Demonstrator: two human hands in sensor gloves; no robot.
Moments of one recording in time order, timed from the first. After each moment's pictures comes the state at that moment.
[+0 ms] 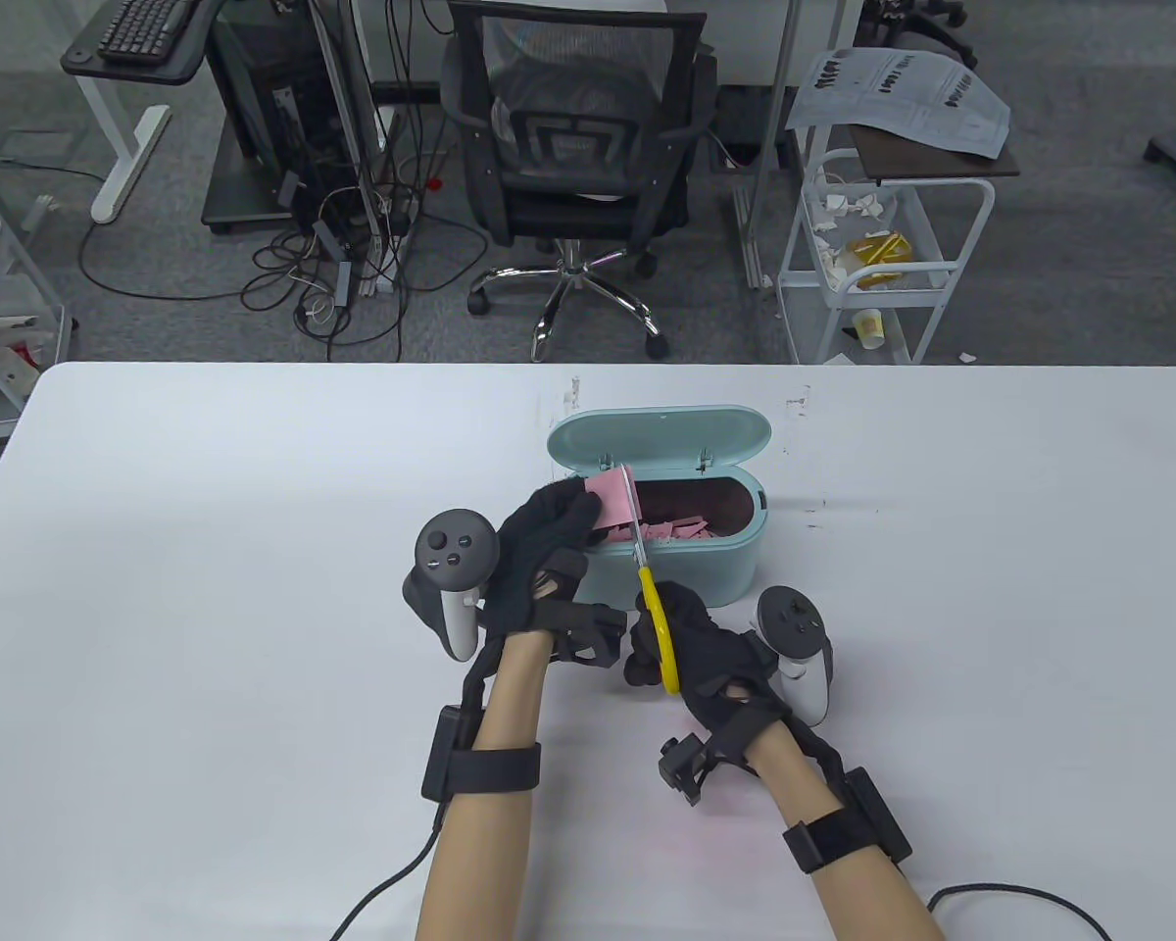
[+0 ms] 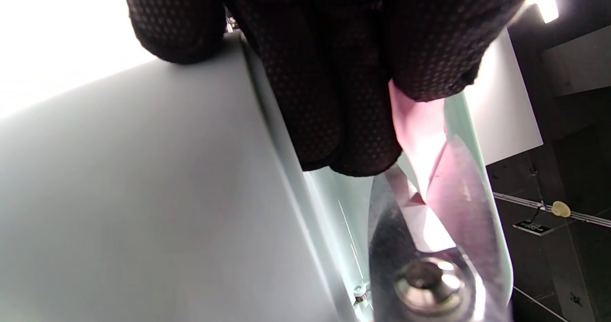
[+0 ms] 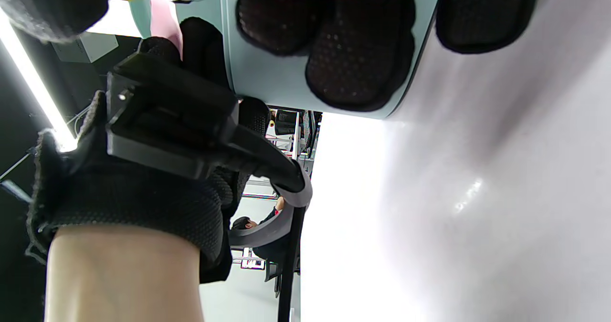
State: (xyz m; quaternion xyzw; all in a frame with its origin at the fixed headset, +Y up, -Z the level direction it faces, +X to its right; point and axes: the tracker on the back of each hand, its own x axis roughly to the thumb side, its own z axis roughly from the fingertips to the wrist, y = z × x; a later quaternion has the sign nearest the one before) left_hand -0.122 -0.705 -0.383 0.08 0.05 0.57 0.82; right_hand 0.114 -0.780 -0.336 0.09 0.16 0.72 0.67
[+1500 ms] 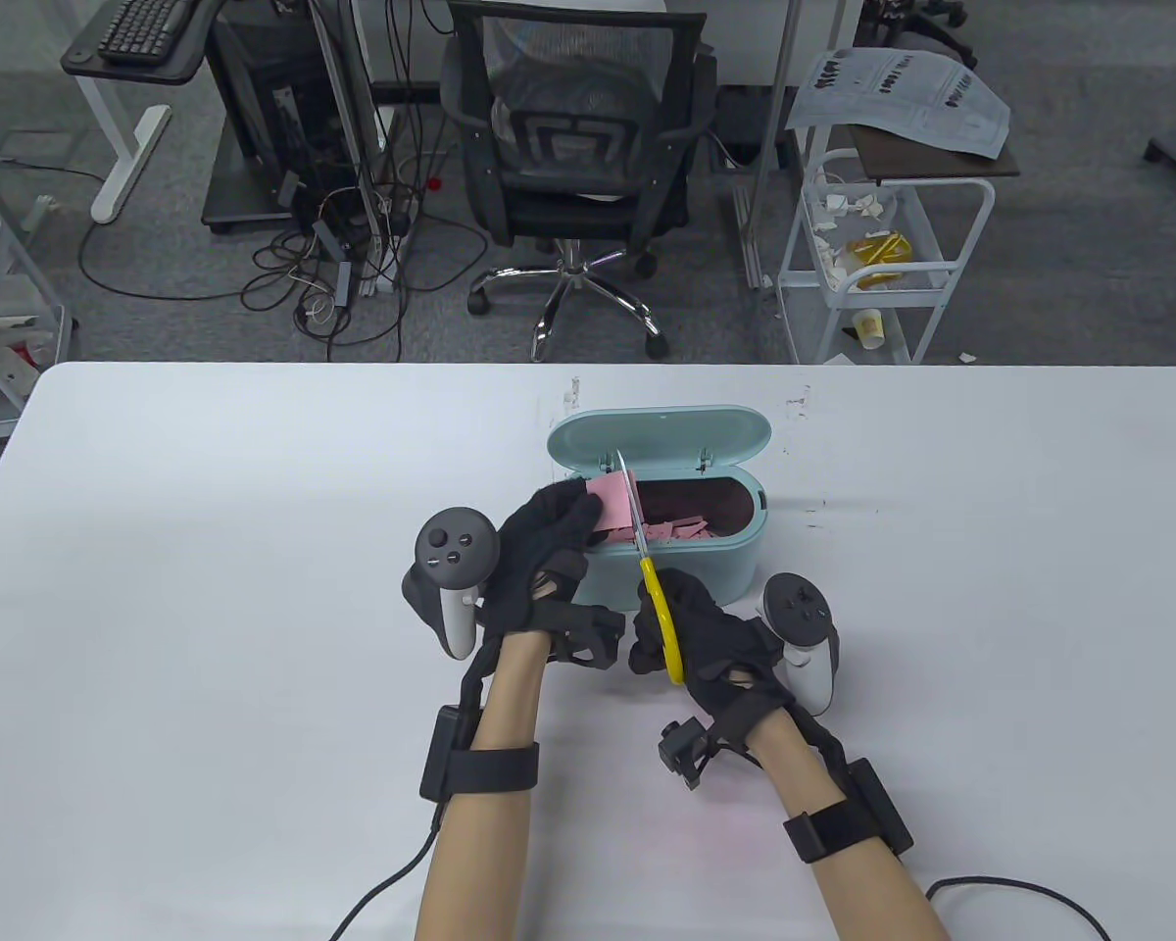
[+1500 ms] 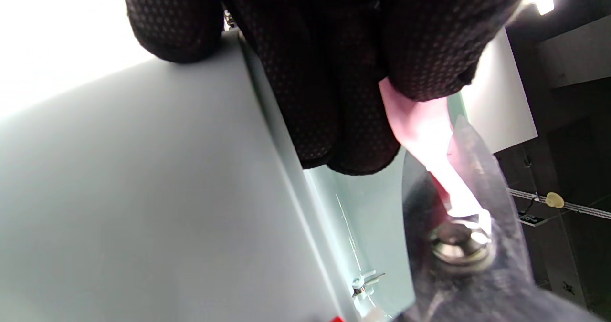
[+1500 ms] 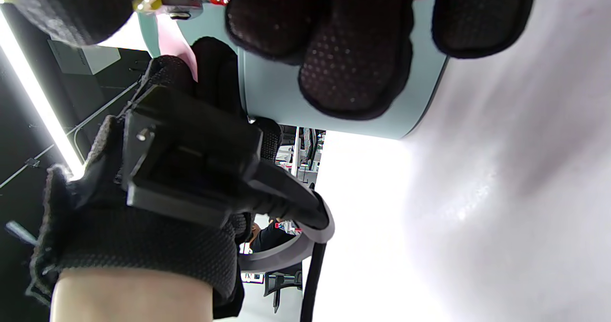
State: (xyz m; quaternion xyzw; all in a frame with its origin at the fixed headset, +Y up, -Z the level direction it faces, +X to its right) left_hand -0.122 -0.706 -0.384 0.08 0.04 0.57 0.82; right_hand 0.118 -0.771 -0.345 0.08 0.14 0.72 0.67
